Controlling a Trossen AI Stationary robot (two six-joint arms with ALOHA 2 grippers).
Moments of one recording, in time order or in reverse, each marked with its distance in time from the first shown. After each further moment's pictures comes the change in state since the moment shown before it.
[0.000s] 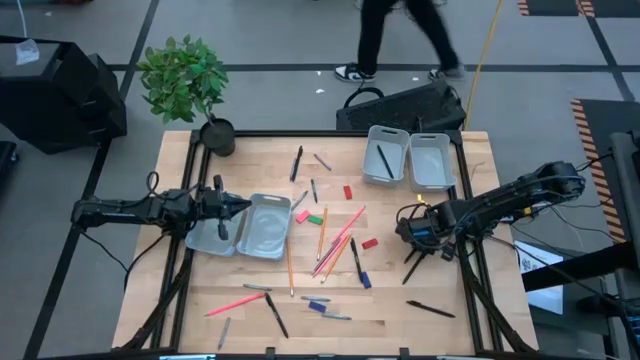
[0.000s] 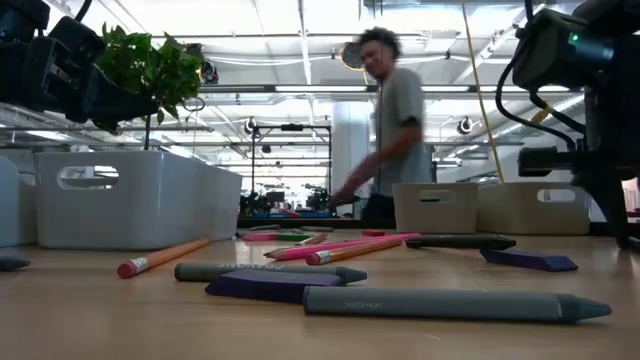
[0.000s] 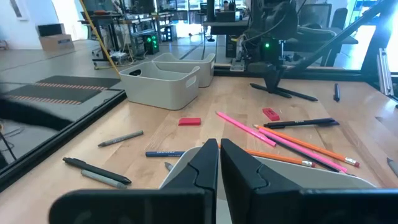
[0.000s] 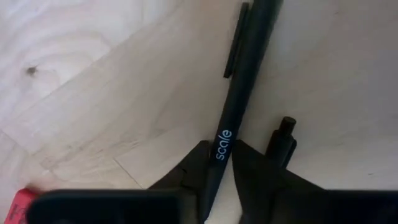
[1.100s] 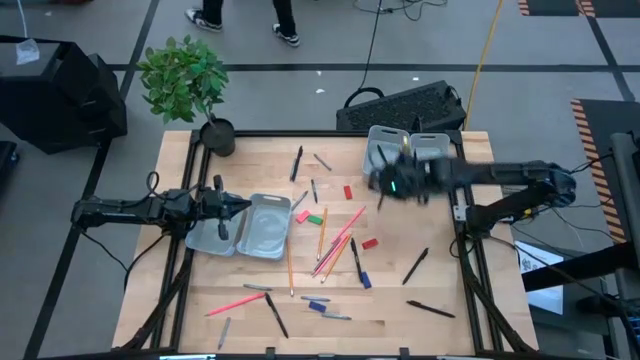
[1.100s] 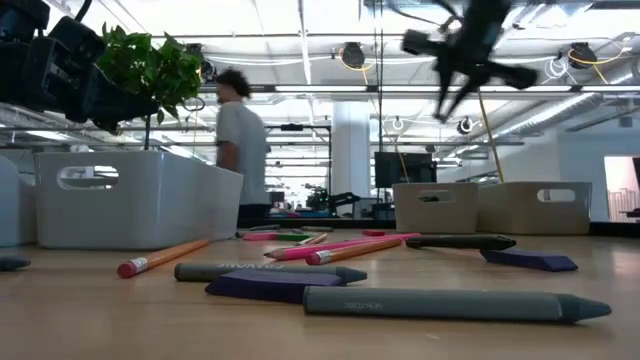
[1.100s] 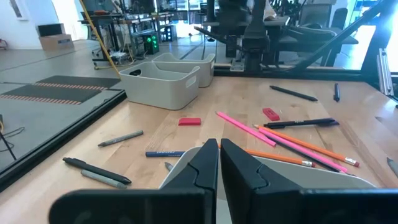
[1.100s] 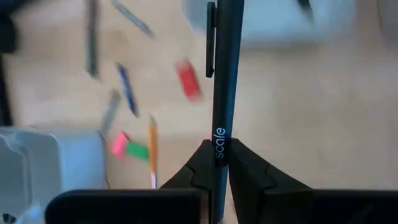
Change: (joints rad) left arm 0.000 0.000 0.000 0.000 0.000 0.000; right arm -0.367 0.111 0.694 -0.260 0.298 -0.788
